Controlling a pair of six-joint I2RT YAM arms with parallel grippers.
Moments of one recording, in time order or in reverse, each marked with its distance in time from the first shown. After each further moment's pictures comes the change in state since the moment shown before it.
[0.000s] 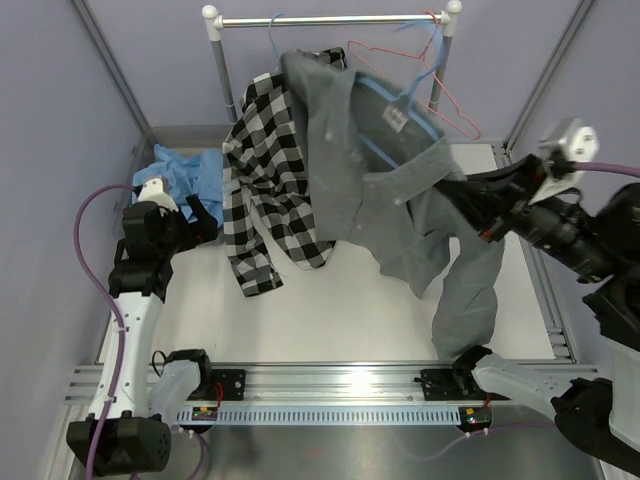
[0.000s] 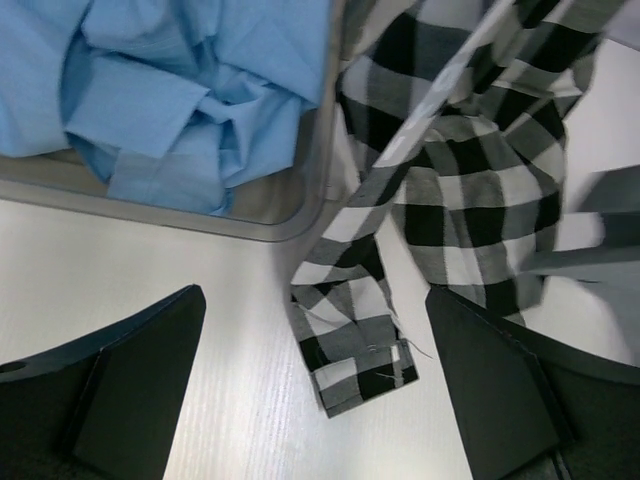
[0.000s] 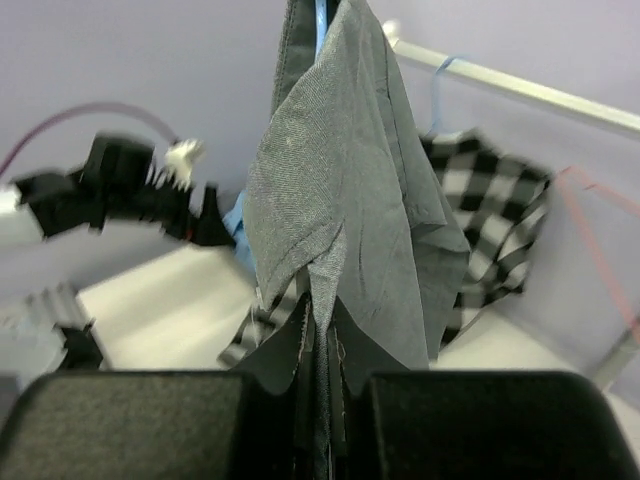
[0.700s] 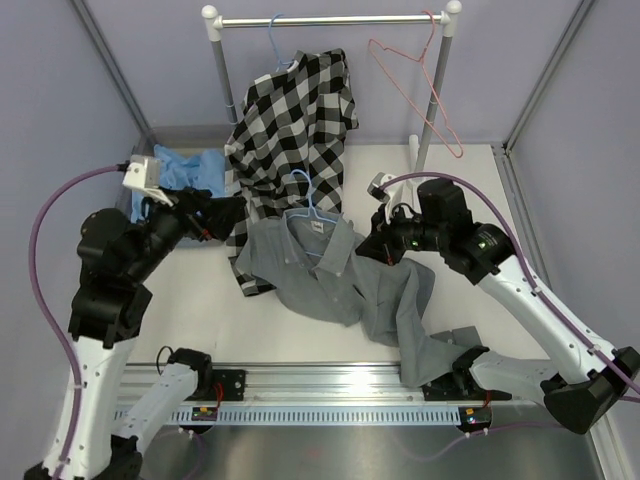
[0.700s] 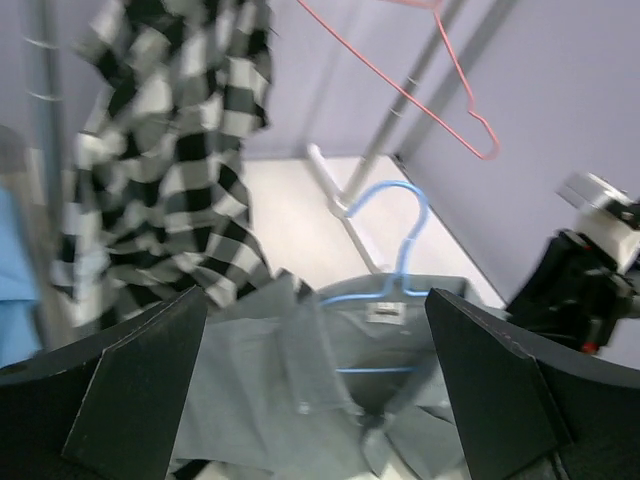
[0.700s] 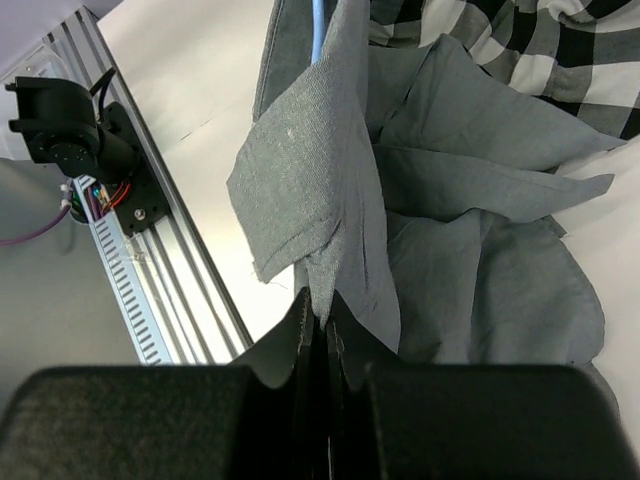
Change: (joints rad) left arm -0.286 -0.154 0.332 0.020 0.214 -0.105; right arm 0.001 0.105 -0.761 0.175 -0.249 0.022
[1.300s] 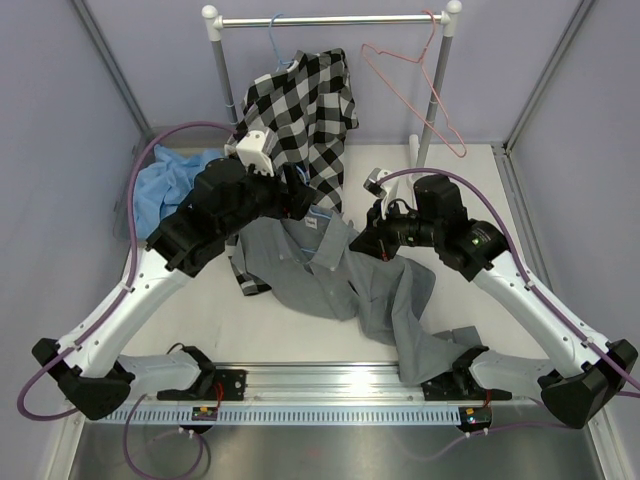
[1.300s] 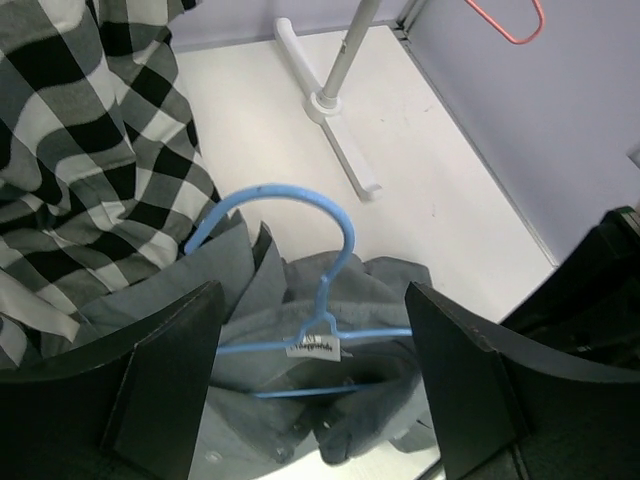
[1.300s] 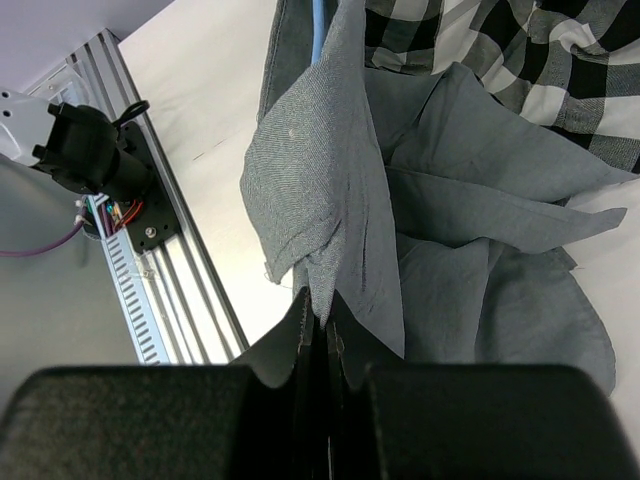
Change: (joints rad) left arm -0.492 0.443 0.179 -0.016 -0.364 0.013; right arm 0.000 0.039 -0.009 0.089 -0.037 0.025
